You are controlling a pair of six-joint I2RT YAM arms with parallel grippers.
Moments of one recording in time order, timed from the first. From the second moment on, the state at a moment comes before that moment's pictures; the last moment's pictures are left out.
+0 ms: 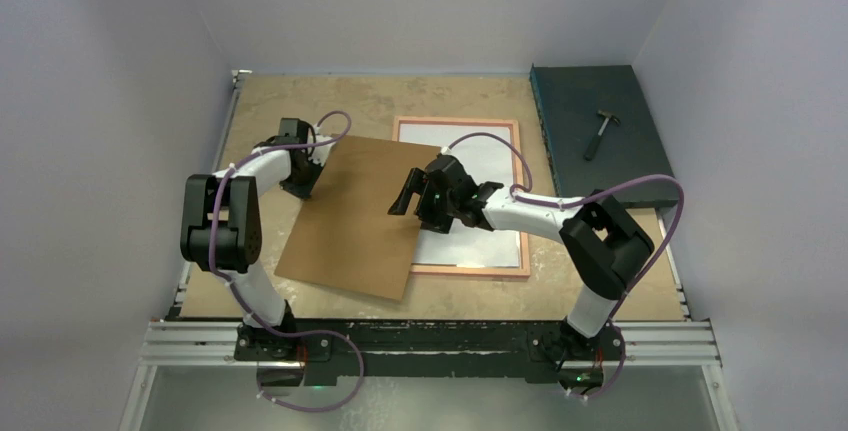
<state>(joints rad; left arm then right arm) -0.04 1.77 1.08 -0.51 -0.03 0.38 0.81 1.73 1.03 -0.11 -0.09 1.11</state>
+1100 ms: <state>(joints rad) -0.04 1.77 1.08 -0.53 -0.06 0.38 0.78 1.66 0.74 0.44 -0.23 1.10</state>
